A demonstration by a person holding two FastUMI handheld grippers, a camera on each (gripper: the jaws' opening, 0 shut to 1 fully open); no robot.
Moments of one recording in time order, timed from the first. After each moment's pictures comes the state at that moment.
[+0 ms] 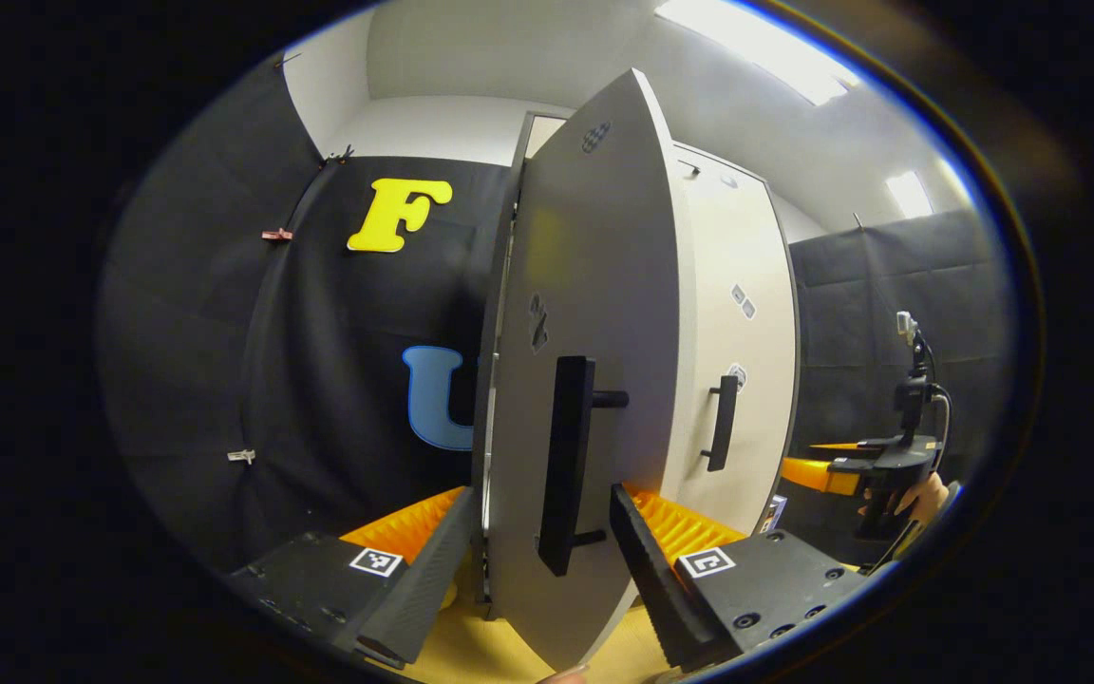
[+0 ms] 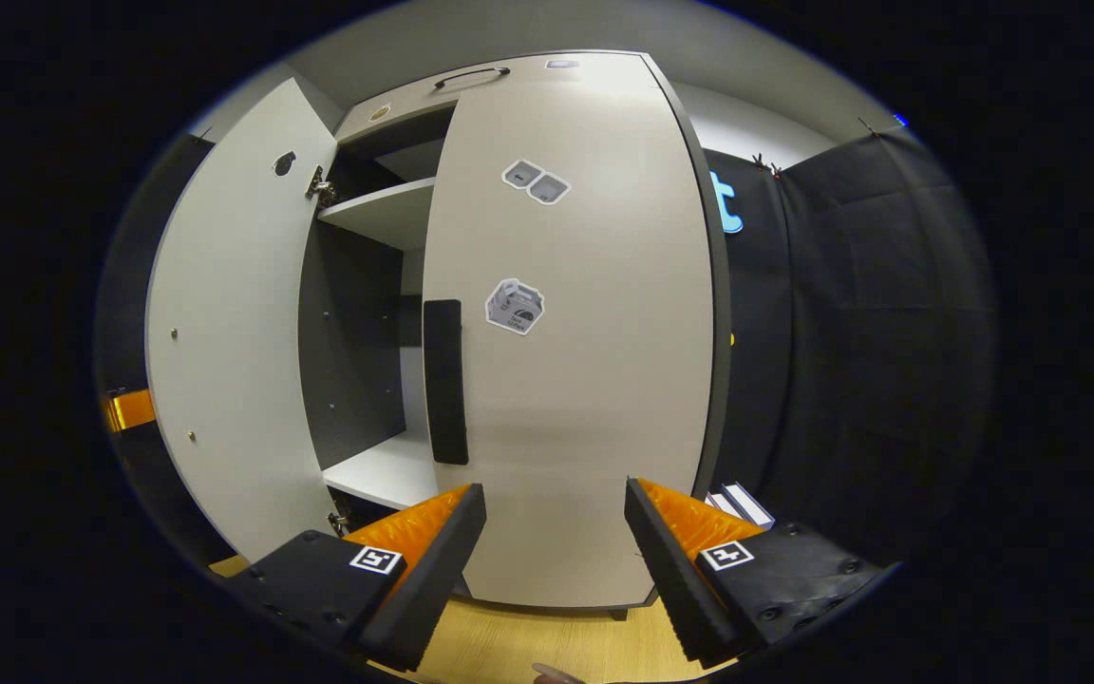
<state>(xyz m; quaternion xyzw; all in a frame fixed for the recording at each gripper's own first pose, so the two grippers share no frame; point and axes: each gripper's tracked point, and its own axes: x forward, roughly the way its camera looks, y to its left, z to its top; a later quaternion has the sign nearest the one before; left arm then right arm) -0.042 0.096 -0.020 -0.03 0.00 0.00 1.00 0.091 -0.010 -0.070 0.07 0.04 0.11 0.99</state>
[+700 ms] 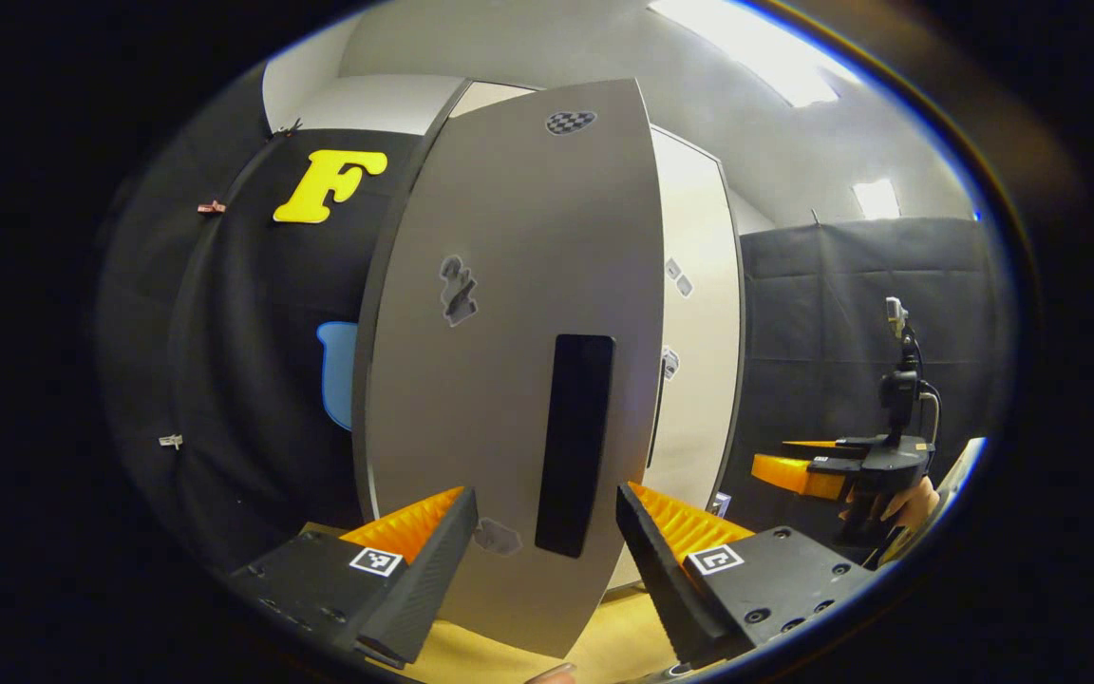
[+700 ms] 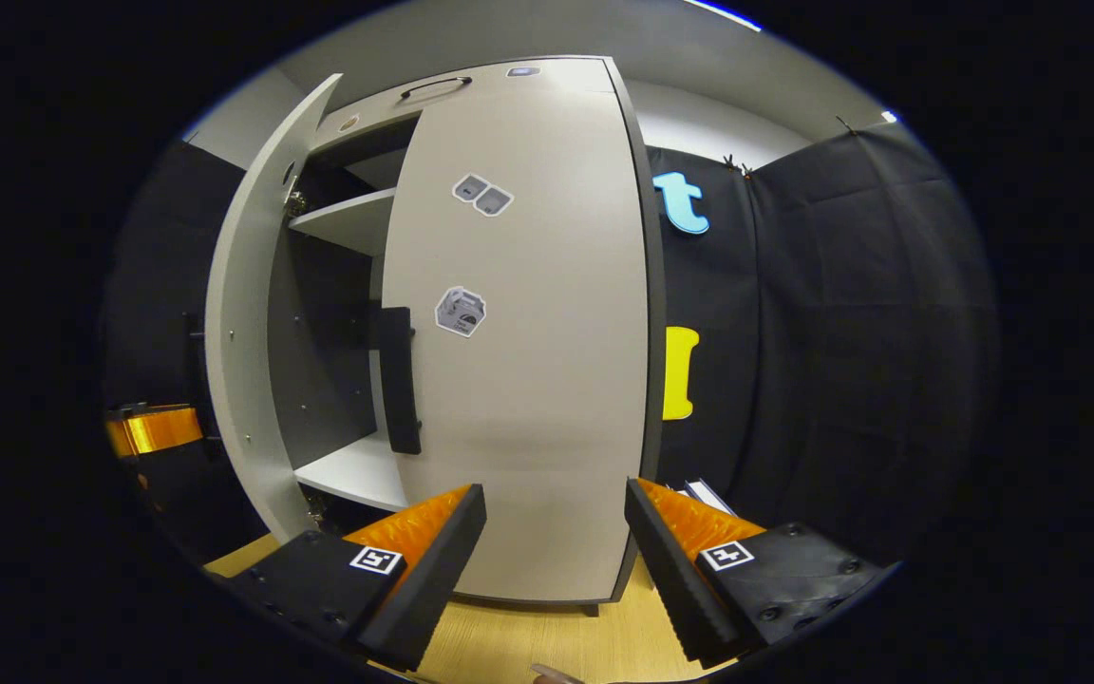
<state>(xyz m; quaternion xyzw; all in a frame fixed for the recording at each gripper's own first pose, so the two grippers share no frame) 0.005 0.014 -0.036 -0.05 0.02 -0.09 0.99 0.081 -0.055 -0.073 0.07 0.04 0.07 0.99</state>
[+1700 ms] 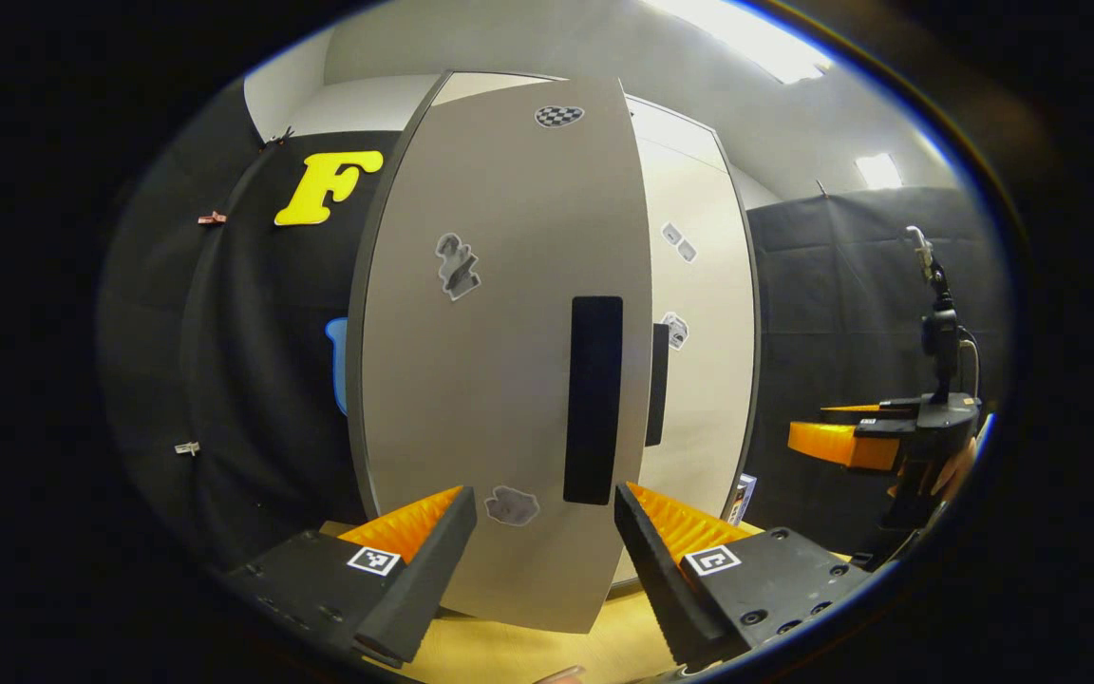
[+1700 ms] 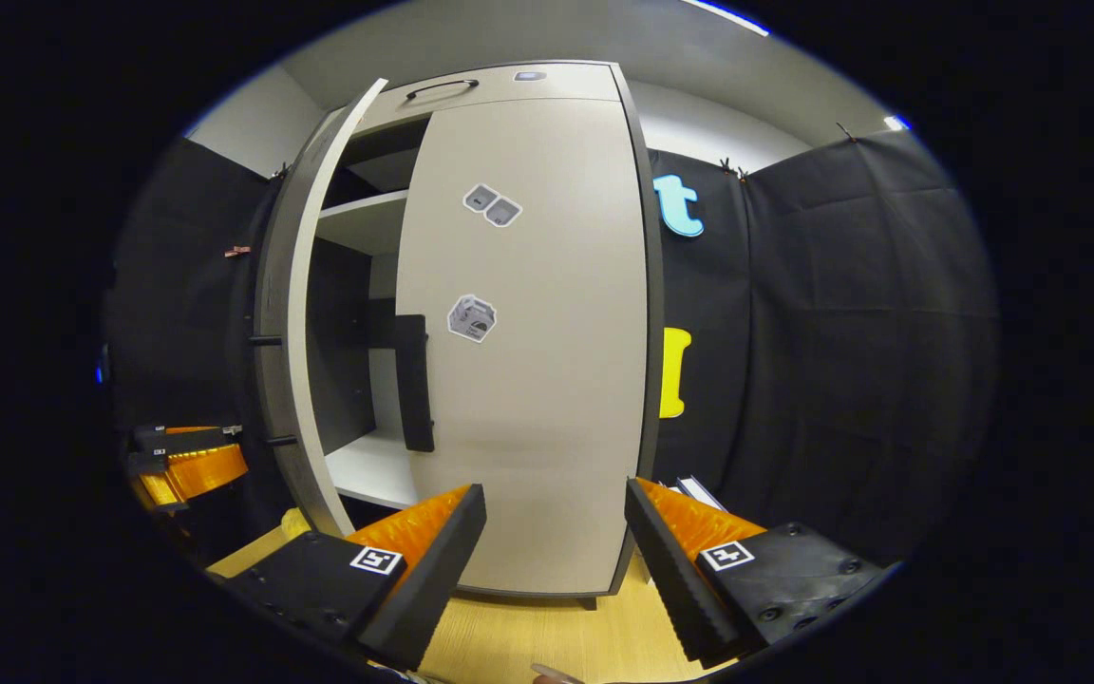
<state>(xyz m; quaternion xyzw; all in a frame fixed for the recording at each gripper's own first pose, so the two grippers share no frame) 0.011 -0.001 -0.057 -0.01 0.04 -0.05 1.00 0.060 -0.046 -0.060 0.06 0.05 0.05 1.00</state>
